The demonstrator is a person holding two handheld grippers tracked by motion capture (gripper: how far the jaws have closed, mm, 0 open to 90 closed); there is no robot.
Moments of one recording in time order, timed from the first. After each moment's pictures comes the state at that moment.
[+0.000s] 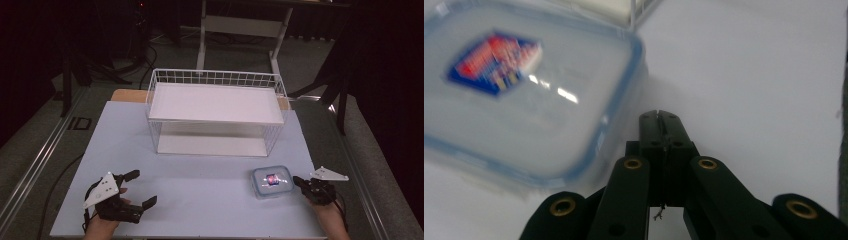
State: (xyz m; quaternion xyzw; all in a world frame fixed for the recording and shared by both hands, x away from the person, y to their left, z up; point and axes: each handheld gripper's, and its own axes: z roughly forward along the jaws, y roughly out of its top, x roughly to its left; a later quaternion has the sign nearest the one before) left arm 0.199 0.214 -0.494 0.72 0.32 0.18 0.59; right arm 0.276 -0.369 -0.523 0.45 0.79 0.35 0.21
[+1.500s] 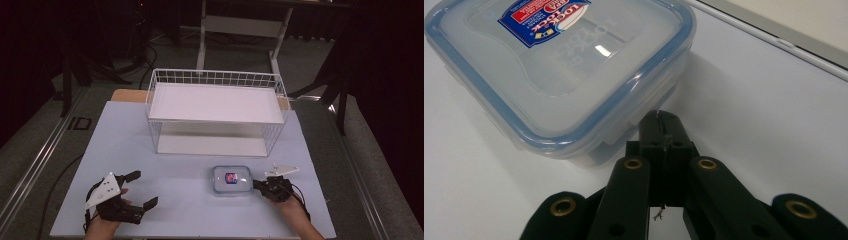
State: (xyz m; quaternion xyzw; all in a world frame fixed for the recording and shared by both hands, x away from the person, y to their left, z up) left arm 0.198 0.211 -0.495 0.73 0.31 0.18 0.58; right arm 0.291 -0.256 -0.529 0.36 0.85 0.37 0.10
